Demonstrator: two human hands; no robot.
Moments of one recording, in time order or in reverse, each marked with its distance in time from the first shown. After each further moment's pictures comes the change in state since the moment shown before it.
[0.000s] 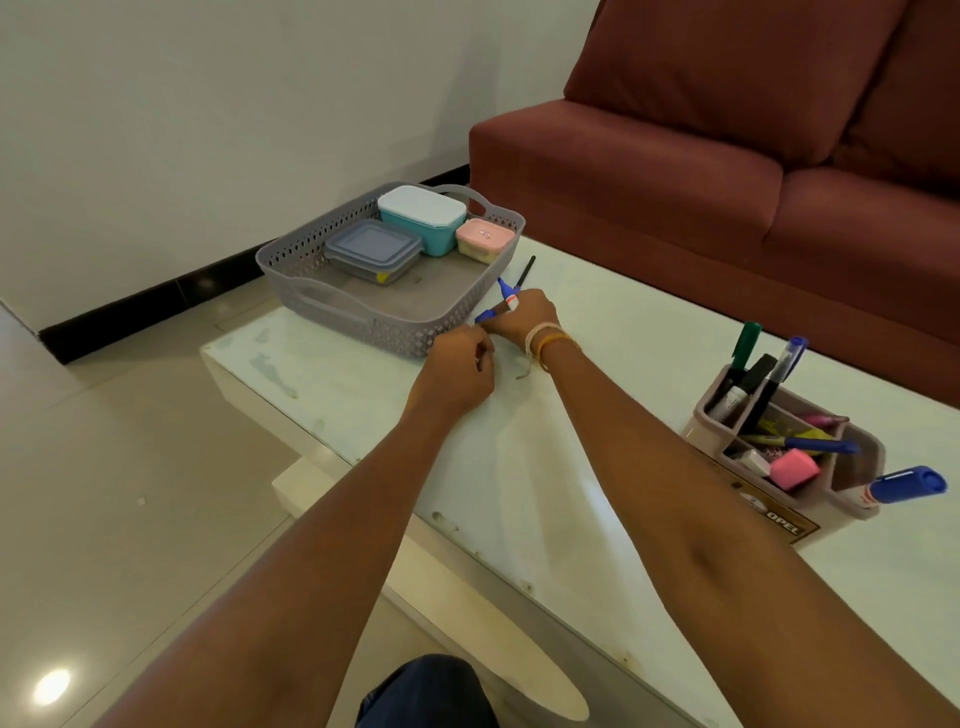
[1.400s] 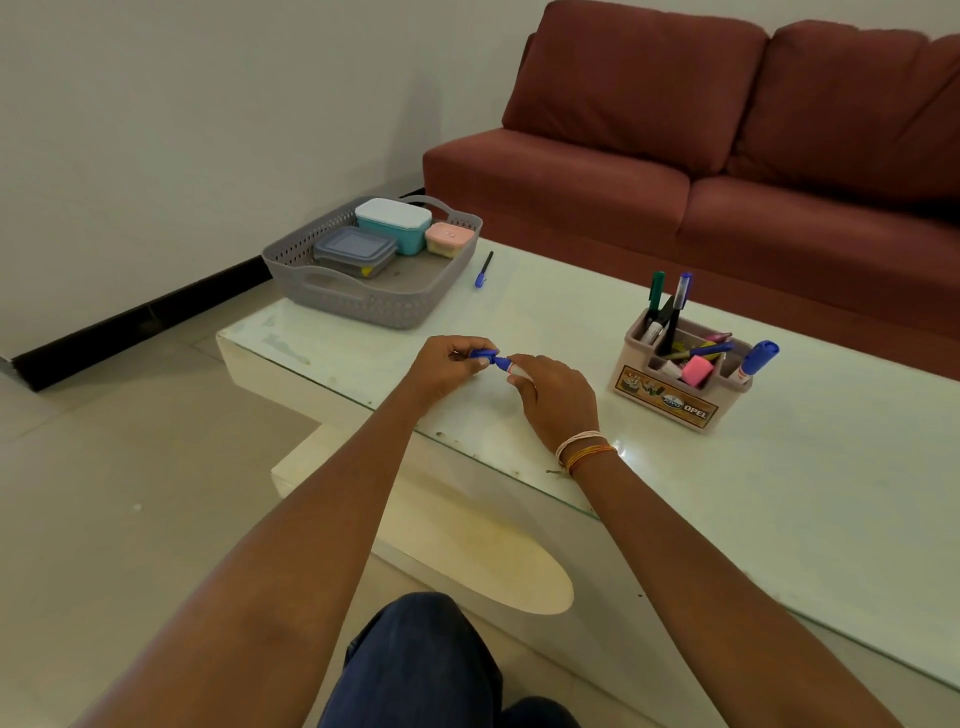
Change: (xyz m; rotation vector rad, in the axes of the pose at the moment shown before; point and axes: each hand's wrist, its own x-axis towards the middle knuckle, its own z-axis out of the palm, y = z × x) left_hand -0.072 0.024 -0.038 -0.584 -0.329 -0.108; right_hand -0.210 0.078 -0.007 -0.536 0.447 -0.492
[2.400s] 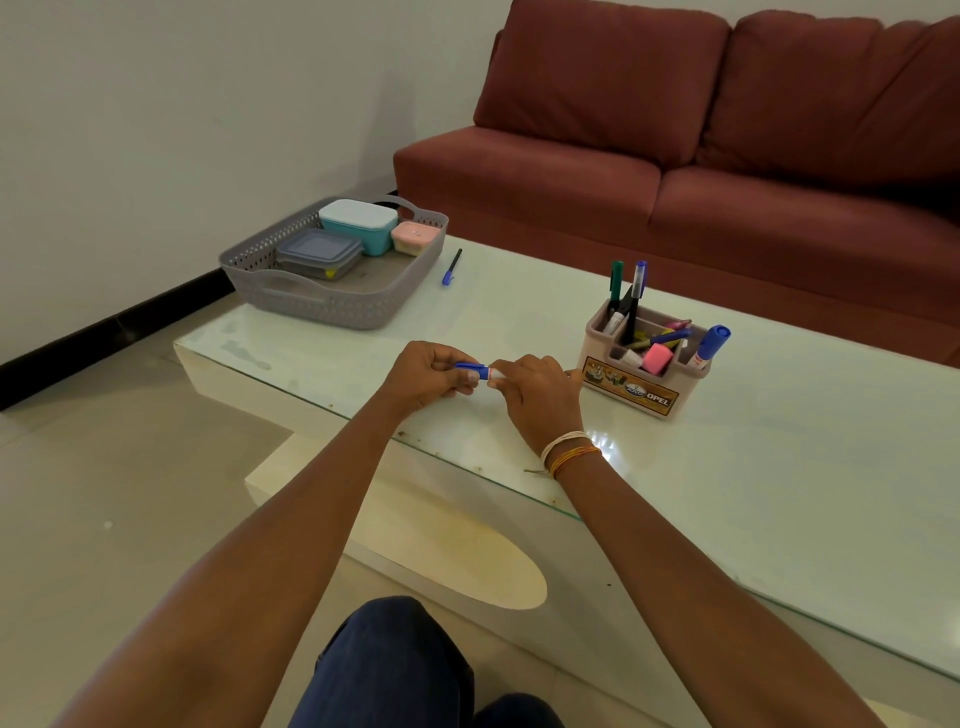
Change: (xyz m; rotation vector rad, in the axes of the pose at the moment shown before) left_hand -0.007 0.011 0.020 0.053 -0.091 -0.069; right_hand -0.014 0.020 -0.011 -0.090 0.010 0.059
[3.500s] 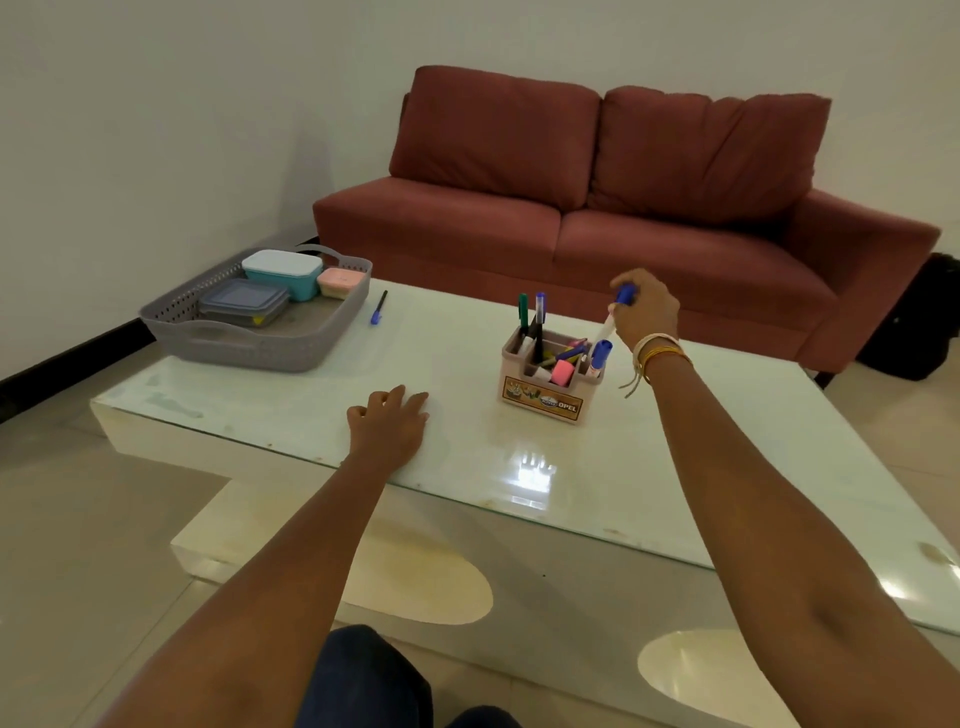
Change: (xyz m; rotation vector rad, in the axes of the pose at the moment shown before) left_hand -0.019 0.002 0.049 1.088 0.113 0.042; right_hand 0.042 0.139 -0.164 0.339 0.298 0.634
